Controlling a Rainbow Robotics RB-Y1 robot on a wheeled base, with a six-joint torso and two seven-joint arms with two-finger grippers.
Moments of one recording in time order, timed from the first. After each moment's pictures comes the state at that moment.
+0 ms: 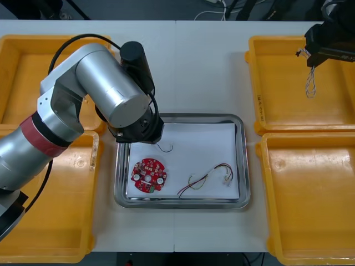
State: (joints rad) right arm -1.13 -0.50 -0.31 -1.09 -0.36 1.91 1.56; left arm -0.79 0.51 -0.60 -1.78 0.67 1.73 -0.83
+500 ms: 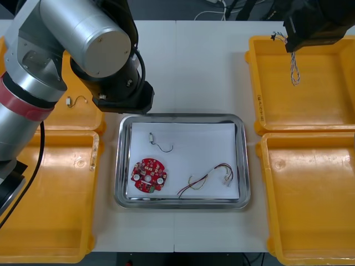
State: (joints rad) right arm -1.09 -0.50 -0.15 -1.34 -0.56 1.92 1.61; left arm -0.91 0.52 -0.43 -1.79 0.75 1.91 -0.83
